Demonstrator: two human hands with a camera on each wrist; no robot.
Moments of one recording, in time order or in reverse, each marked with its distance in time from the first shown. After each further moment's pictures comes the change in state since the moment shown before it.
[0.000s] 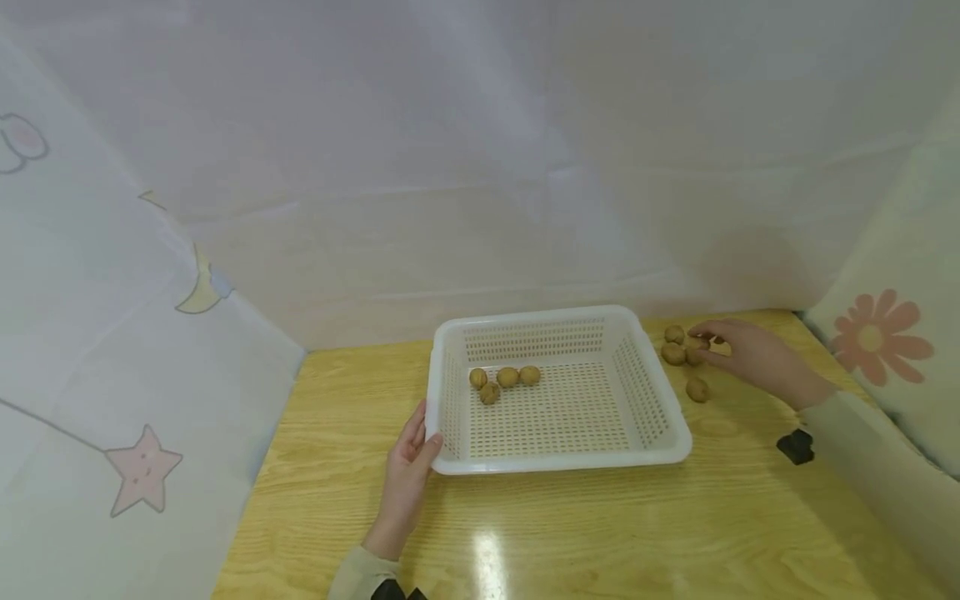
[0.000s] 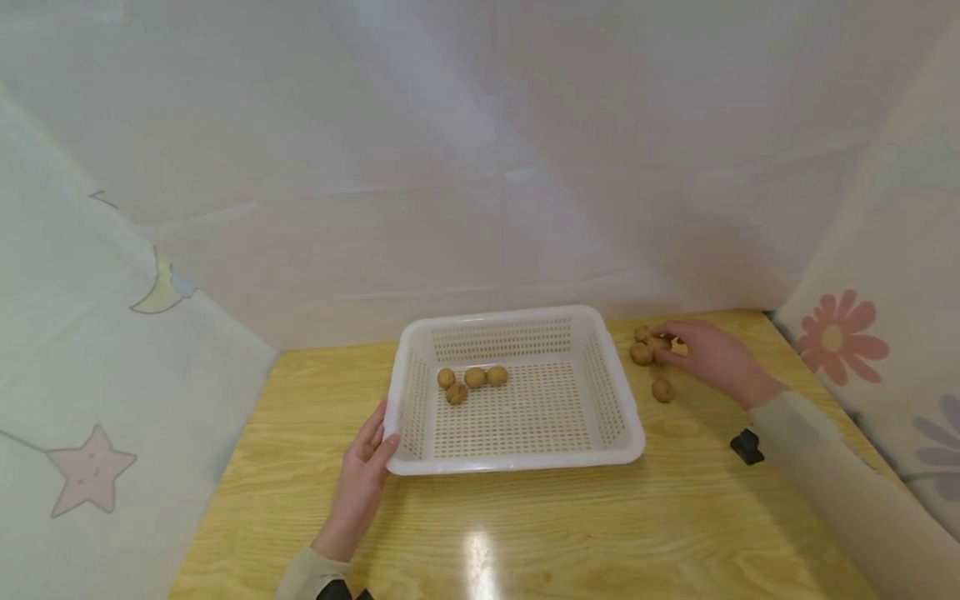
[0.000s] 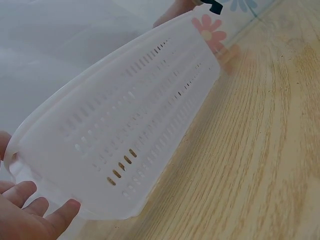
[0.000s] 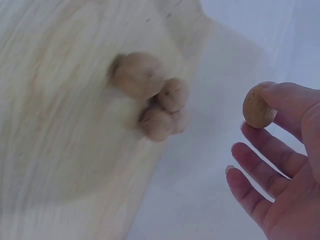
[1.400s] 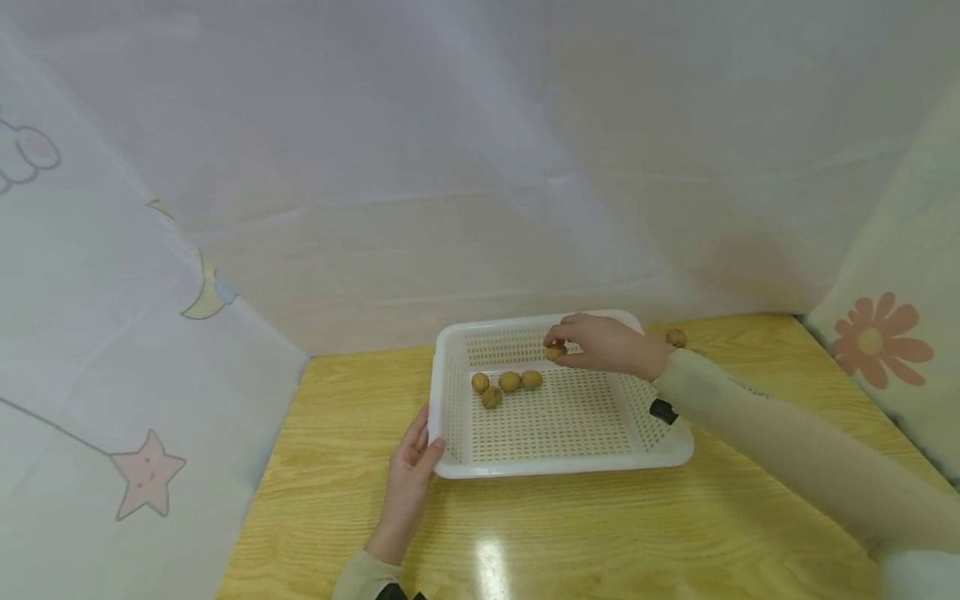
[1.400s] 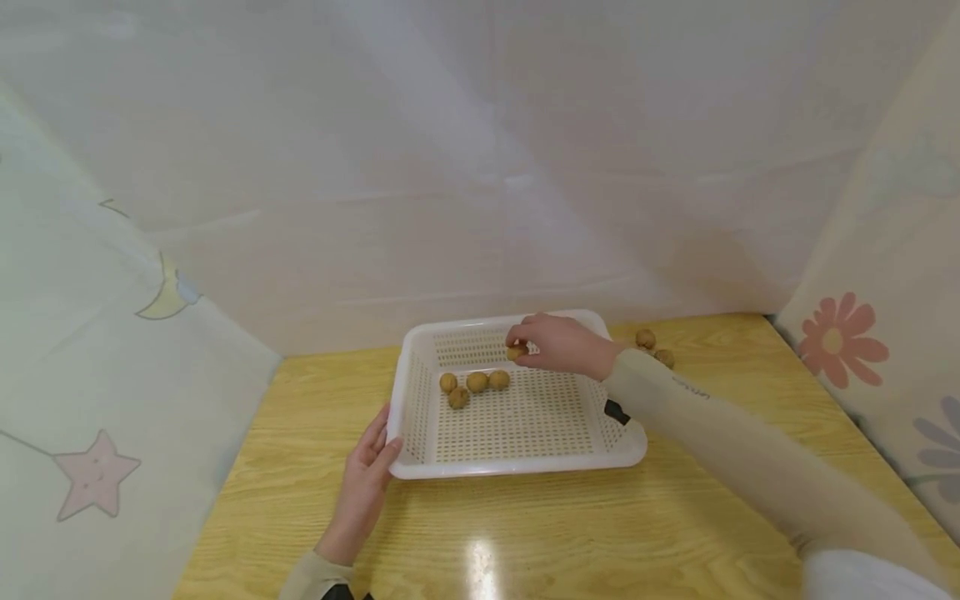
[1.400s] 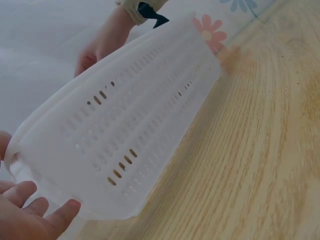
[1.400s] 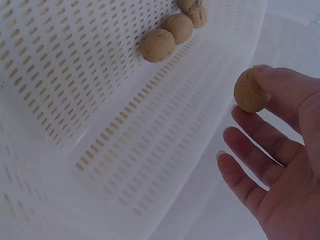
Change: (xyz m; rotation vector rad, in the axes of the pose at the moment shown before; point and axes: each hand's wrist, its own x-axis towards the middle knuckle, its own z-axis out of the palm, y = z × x) left_hand -0.001 0.001 0.000 0.005 -0.009 -0.007; right_hand 0.104 -0.167 0.021 -0.012 -0.141 -0.386
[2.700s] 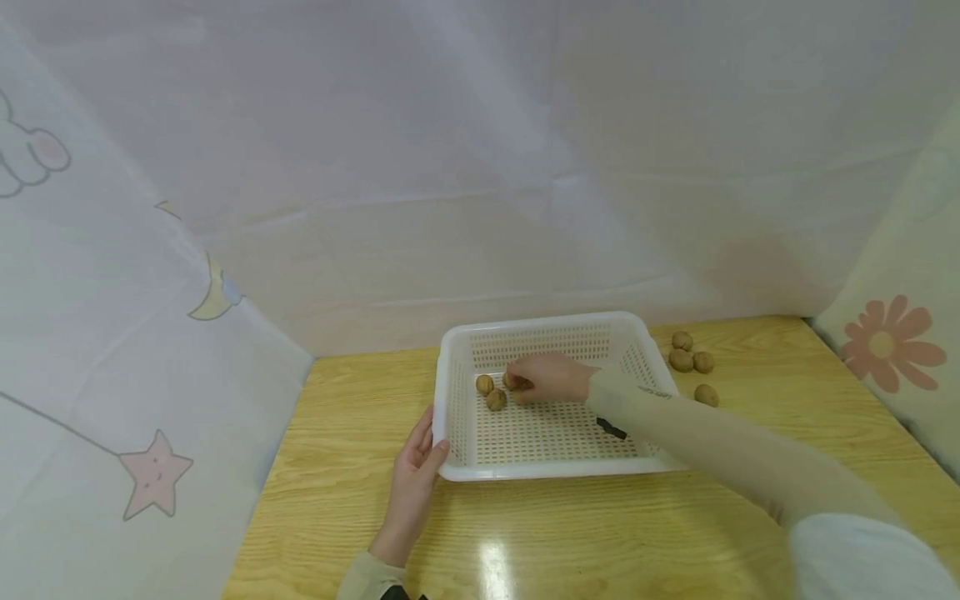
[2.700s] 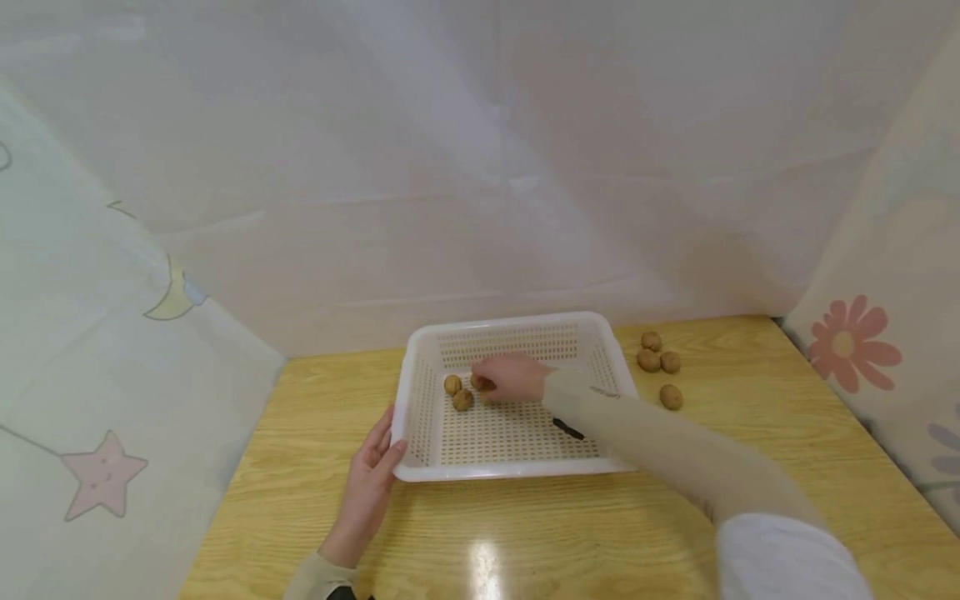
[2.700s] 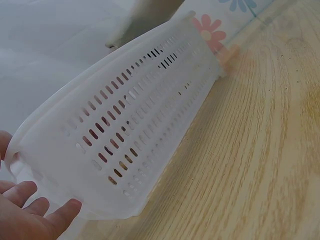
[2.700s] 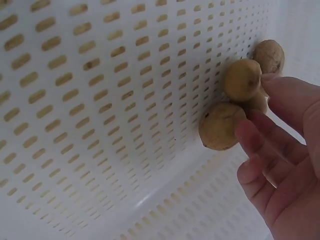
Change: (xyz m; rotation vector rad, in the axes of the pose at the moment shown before) left_hand 0.000 0.001 0.001 -0.012 0.003 -0.001; right_hand 0.057 -0.015 0.084 0.099 -0.187 -0.049
